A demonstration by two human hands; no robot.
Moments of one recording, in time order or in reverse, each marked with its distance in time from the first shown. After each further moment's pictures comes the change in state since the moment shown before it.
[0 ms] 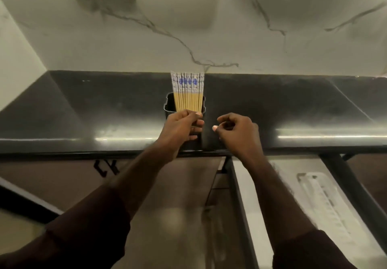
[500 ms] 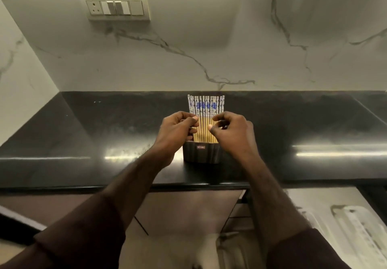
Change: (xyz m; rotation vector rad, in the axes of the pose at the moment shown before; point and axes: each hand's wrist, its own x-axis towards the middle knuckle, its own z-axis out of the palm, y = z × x) left_hand 0.093 0.027 -0.068 0.071 0.083 0.112; right_hand 0.103 -0.042 0.063 0.012 -0.010 -0.100
